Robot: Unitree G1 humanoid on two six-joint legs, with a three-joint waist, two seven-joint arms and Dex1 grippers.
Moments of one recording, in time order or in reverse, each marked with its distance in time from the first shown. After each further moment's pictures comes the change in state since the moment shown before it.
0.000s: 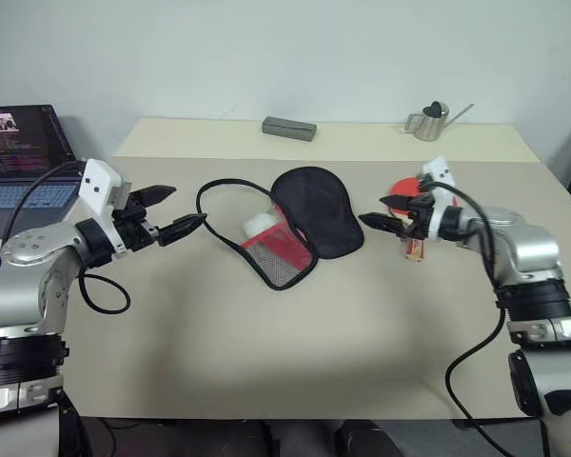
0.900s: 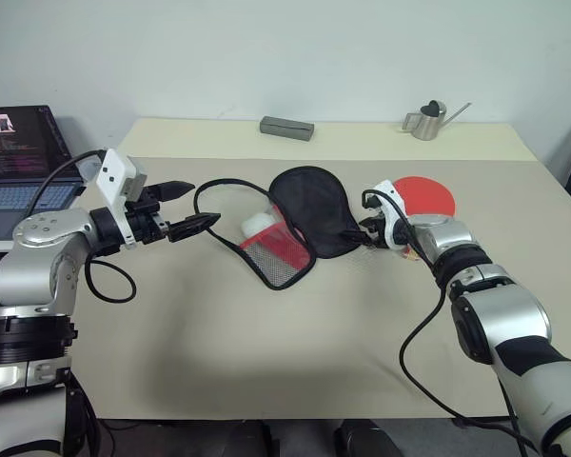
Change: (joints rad) left arm -0.092 0.004 -0.054 0.062 0.027 -0.008 -0.094; right arm -0.321 0.221 0.040 0.884 -0.297 -0.394 -0.049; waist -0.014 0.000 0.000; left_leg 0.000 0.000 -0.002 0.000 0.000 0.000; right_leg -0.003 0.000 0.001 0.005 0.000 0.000
